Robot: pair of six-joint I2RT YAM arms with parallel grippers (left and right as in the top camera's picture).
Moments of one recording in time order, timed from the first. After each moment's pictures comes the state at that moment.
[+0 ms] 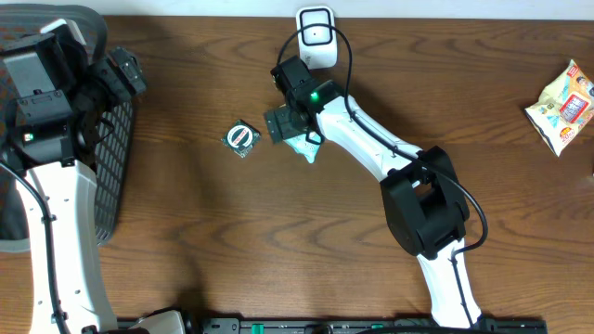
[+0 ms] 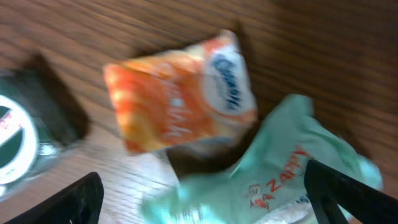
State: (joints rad) left arm 0.27 1.40 1.42 -0.66 0.15 -0.28; right arm 0.61 2.27 1.84 -0.73 0.04 0.28
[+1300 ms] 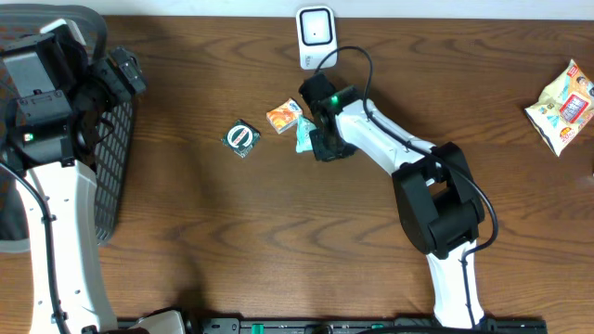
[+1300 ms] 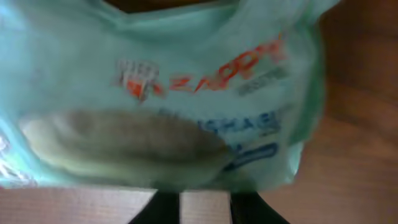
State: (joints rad) left arm 0.27 1.40 1.42 -0.66 0.14 -0.28; right arm 0.53 2.22 1.66 -0.89 0.12 0.31
